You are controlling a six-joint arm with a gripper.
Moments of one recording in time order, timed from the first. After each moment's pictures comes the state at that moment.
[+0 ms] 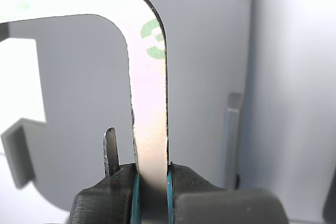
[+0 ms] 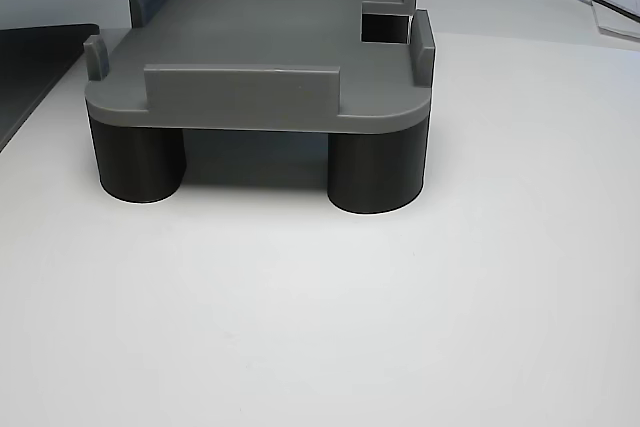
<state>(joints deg) 38.8 86.9 74.9 94.3 13.4 131.9</state>
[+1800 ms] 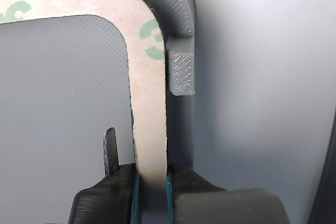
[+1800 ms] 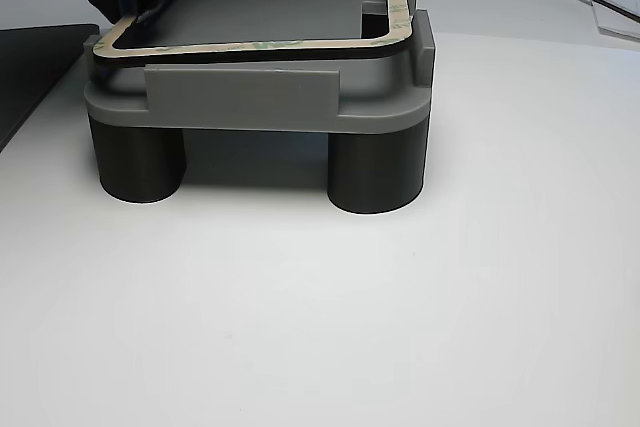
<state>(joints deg) 31.9 76.7 76.3 94.1 7.1 126.6</state>
